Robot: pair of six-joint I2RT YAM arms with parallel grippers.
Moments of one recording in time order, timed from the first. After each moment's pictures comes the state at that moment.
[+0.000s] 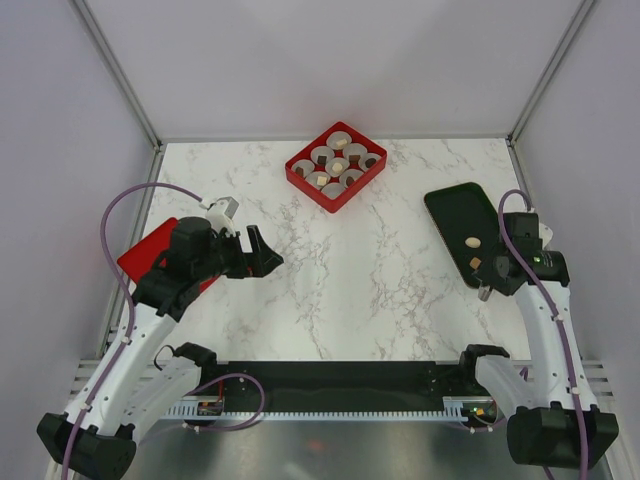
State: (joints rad) left arm -0.35 0.78 0.81 -0.60 0.30 -0.44; right arm -0.09 0.92 0.92 -1.06 0.20 0.55
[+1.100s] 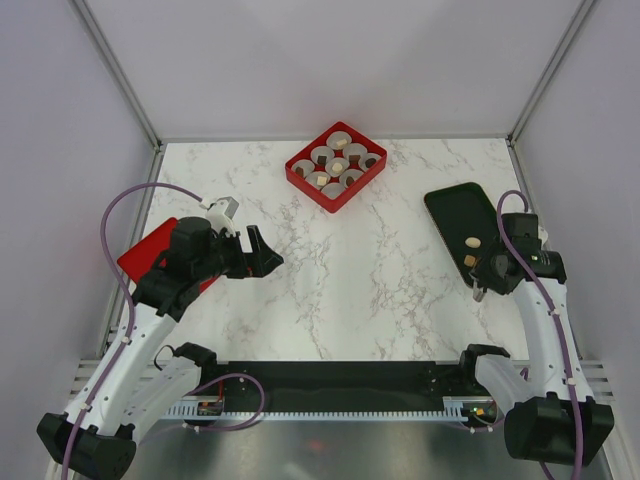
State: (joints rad) left arm -0.35 0.78 0.81 -0.60 0.30 -0.44; right arm -0.13 0.94 0.87 -1.01 0.12 0.54
